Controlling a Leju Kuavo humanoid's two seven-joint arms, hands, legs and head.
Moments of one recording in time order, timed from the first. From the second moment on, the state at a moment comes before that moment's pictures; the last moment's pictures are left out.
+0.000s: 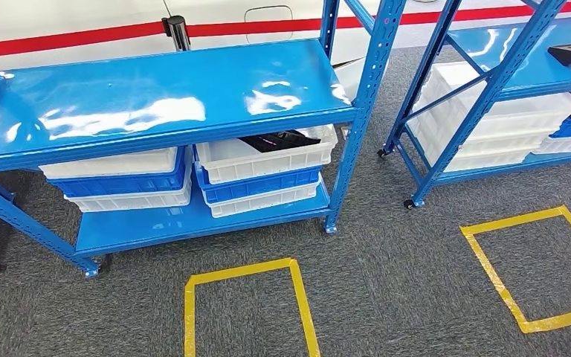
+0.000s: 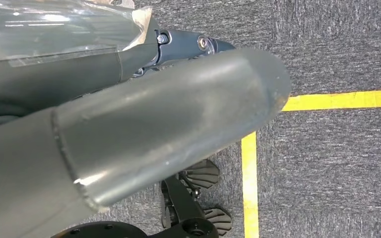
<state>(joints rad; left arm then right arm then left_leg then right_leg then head) -0.12 -0.11 0.96 -0.20 -0.92 0.01 -0.46 -0.06 0.09 -0.57 -0.19 0.73 -0.09 0.03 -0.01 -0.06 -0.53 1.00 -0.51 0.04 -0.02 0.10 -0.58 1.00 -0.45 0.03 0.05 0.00</state>
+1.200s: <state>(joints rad) 0.02 -0.06 0.47 -0.29 -0.43 0.00 -0.20 0.05 0.04 -0.29 -0.28 0.35 -0.04 0.02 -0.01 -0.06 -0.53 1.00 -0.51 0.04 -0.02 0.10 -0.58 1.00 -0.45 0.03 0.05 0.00</state>
